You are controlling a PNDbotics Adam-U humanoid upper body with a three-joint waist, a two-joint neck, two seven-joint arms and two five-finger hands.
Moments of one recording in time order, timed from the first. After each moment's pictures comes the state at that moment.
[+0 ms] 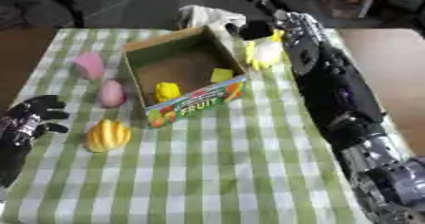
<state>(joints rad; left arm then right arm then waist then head) -0.07 0.16 -0.02 -1.81 -0.01 0.07 -0.20 -1.00 -0.35 -0.07 -0.78 0.79 0.02 0.14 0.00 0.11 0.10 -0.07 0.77</state>
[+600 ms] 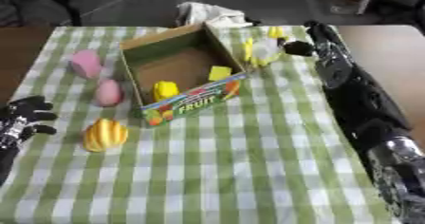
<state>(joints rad) -0.08 0.16 -0.02 -1.81 -0.01 0.07 -0.20 -0.95 -0.38 -0.07 -0.52 0.63 0.12 -0.04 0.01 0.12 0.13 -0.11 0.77</state>
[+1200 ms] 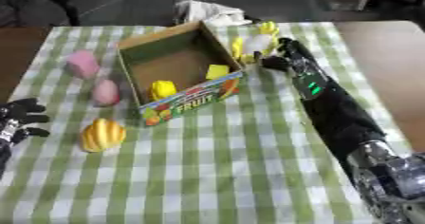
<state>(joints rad) -0.08 0.16 -0.02 -1.81 -0.01 0.07 -0.20 -0.95 -0.33 -0.02 -0.49 0.54 0.03 -0.04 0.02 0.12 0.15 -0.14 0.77</state>
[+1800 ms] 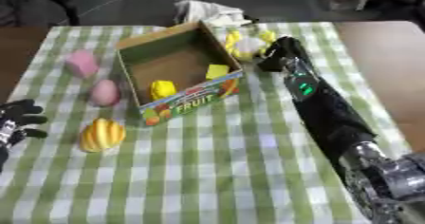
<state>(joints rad) -0.08 0.16 -0.02 -1.81 -0.01 0.07 -0.20 -0.94 -0.31 -0.03 -0.53 0.54 0.06 -0.24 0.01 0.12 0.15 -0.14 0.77</state>
